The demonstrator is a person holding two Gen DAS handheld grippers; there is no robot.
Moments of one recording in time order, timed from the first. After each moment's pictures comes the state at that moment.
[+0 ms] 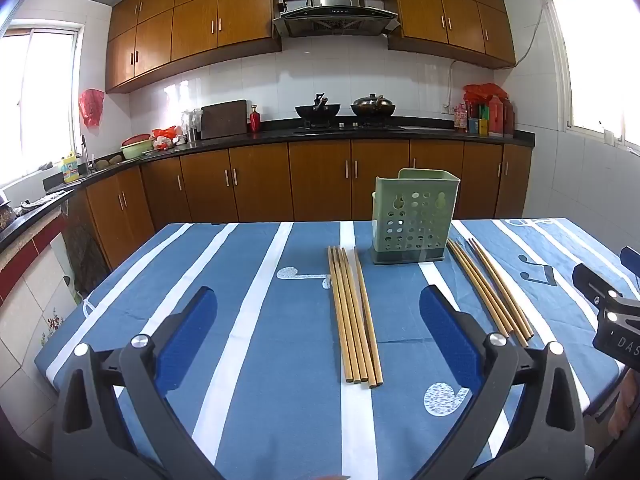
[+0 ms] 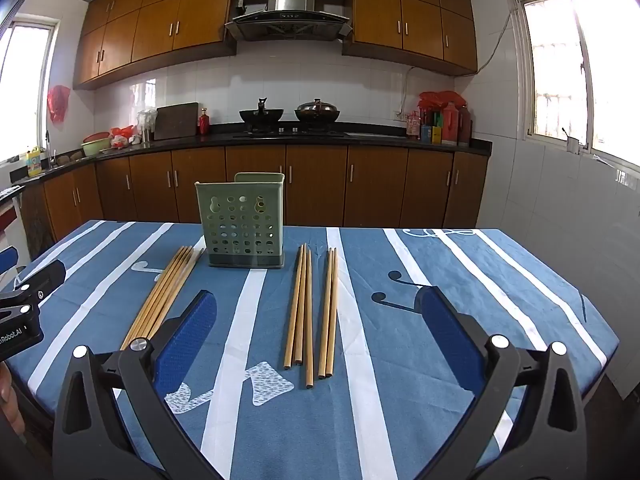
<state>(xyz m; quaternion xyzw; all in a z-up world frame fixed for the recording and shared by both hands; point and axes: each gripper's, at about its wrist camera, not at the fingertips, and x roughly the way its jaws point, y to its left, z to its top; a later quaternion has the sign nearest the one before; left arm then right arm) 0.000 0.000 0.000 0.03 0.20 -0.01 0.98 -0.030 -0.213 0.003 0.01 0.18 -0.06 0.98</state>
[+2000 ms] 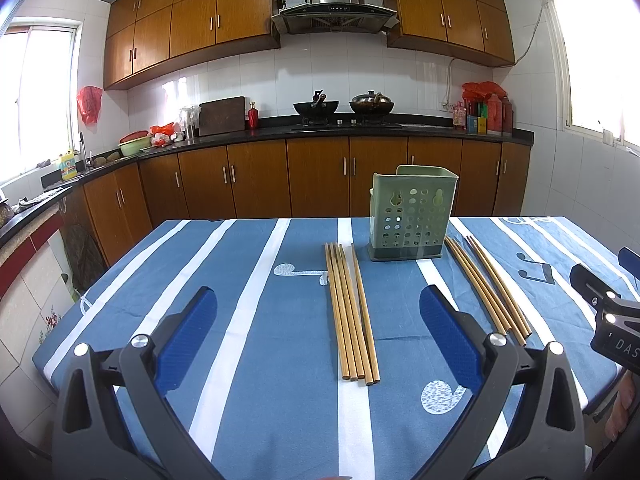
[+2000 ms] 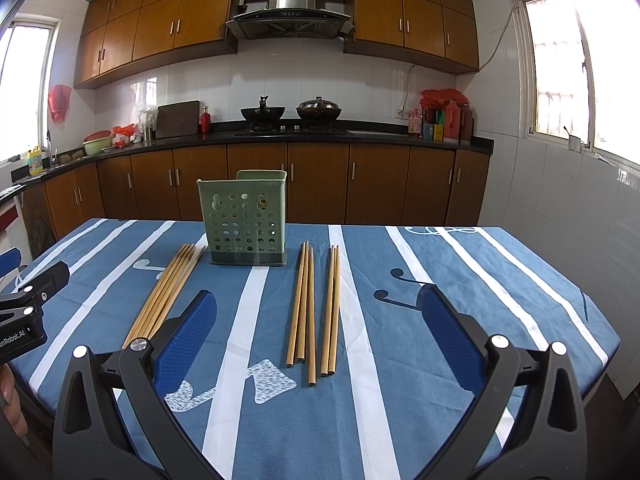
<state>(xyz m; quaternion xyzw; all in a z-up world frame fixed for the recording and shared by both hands) 0.000 0.000 0.000 0.03 0.20 -0.01 0.98 -0.030 -0.210 0.000 0.01 0.18 -0.06 0.98</state>
